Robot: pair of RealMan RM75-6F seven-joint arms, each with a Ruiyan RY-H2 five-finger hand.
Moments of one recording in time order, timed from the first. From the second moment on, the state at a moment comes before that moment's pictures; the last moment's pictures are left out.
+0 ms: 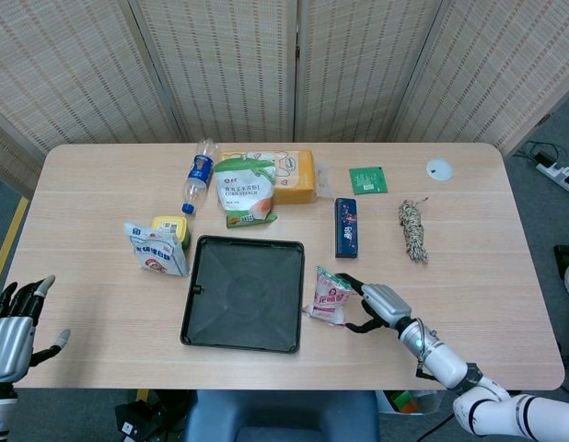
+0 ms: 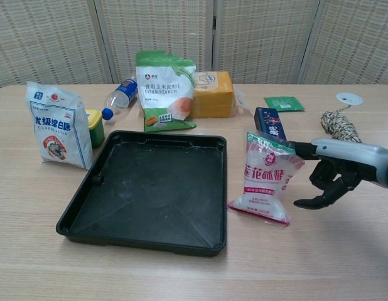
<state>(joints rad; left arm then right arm) -0.08 -1.19 -0.04 -1.57 1.49 1.51 0.07 0.58 -1.42 0.05 -1.48 -1.38 0.78 0.37</state>
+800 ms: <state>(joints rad) -0.07 -1.18 -0.04 -1.58 1.50 1.52 0.08 0.61 -1.36 -0.08 -1.53 -1.59 0.80 0.50</state>
